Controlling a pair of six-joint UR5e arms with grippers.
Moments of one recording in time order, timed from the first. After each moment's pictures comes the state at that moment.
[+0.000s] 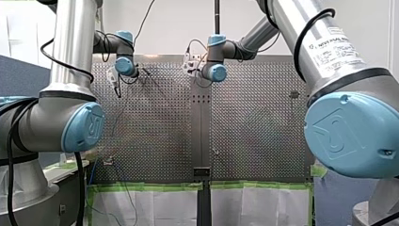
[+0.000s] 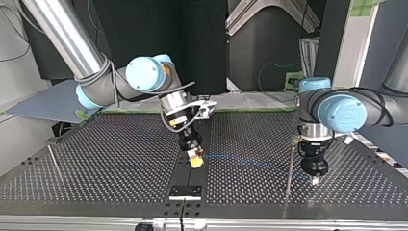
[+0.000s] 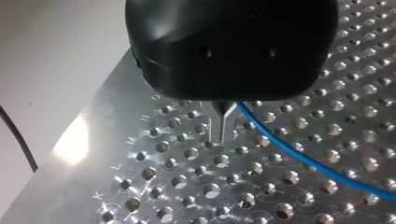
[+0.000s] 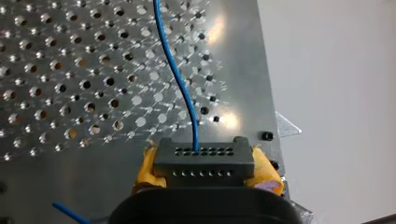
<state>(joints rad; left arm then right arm) 0.03 -1.75 -1.58 -2.84 -1.66 -1.90 2.28 -1.04 1.21 -0.45 1.48 1.67</state>
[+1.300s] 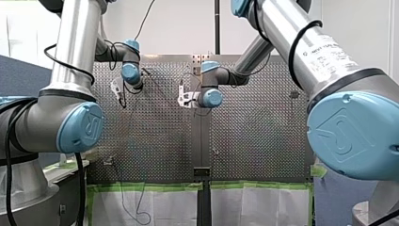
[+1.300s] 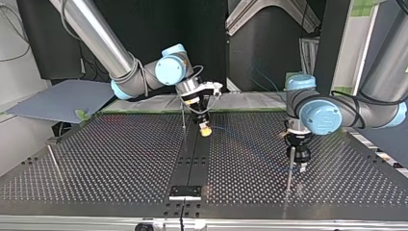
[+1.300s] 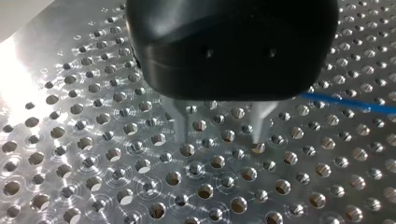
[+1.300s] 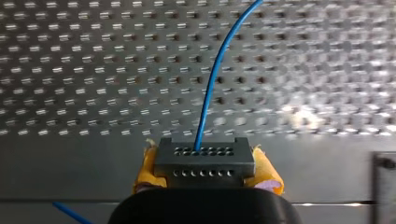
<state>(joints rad) -0.02 -1.82 -1.58 -2.93 -1.72 -1.95 2.33 -0.91 1.31 -0.40 1.56 1.57</state>
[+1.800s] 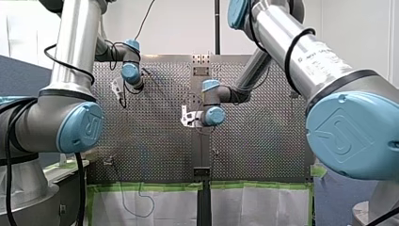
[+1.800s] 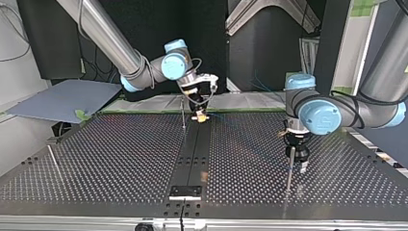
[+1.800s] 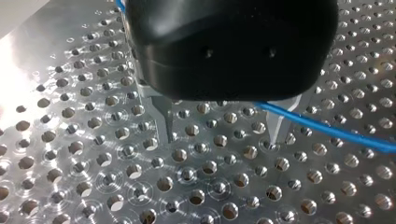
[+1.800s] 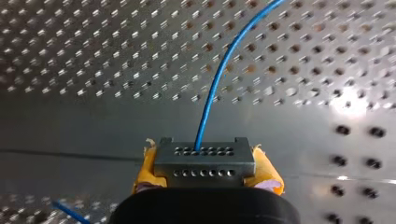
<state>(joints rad) -0.02 -1.82 -1.58 -2.94 -1.71 -1.95 2.32 -0.83 1.39 -0.45 1.61 1.57</state>
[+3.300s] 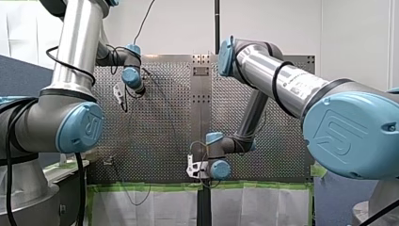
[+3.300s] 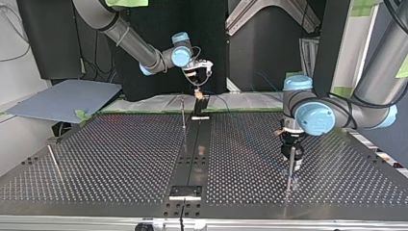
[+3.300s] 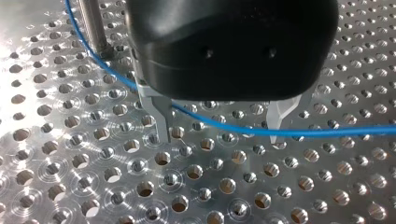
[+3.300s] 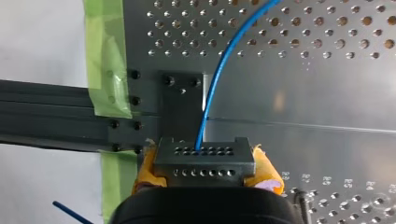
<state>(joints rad) -0.03 -1.85 -1.58 -2.93 -1.69 -1.95 2.30 -0.49 1.43 -0.69 1.64 1.62</state>
